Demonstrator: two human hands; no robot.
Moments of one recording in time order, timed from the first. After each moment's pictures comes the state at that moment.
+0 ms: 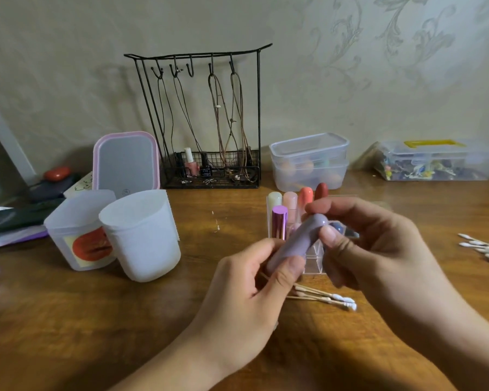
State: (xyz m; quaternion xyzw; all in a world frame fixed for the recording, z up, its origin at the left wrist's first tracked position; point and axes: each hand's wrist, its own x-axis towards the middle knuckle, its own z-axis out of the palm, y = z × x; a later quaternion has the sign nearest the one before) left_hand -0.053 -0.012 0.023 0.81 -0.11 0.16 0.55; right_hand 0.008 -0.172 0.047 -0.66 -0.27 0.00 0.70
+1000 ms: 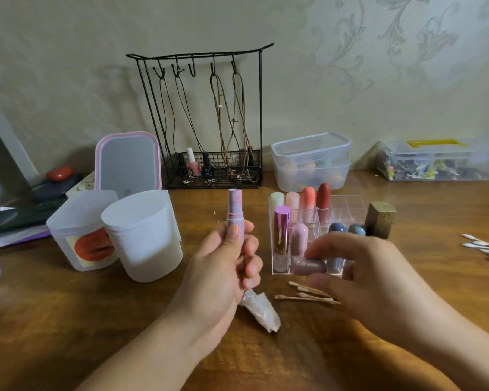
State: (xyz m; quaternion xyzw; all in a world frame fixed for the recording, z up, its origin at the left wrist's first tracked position) left_hand -0.037 0.003 0.028 0.56 0.07 0.10 0.82; right_hand 0.015 -0.179 0.034 -0.90 -0.27 -0.04 0.35
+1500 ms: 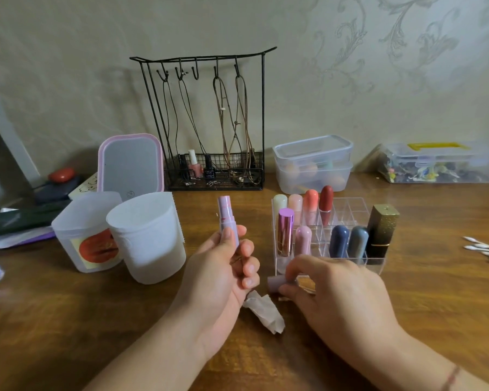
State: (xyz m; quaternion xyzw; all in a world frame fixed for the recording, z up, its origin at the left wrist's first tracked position) left_hand -0.032 0.009 0.026 0.47 0.14 0.10 0.86; right_hand -0.002 -0.146 0.019 -0.93 -0.27 -0.15 0.18
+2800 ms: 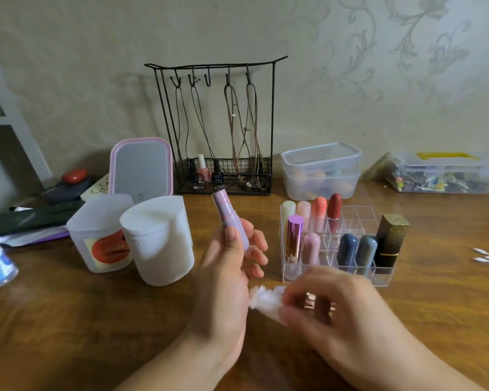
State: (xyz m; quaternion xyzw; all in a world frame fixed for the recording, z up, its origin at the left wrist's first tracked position) left_hand -0.044 -0.007 0.032 0.54 0.07 0.27 0.80; right_hand -0.012 -0.153 0.026 -0.87 -0.35 -0.03 0.35
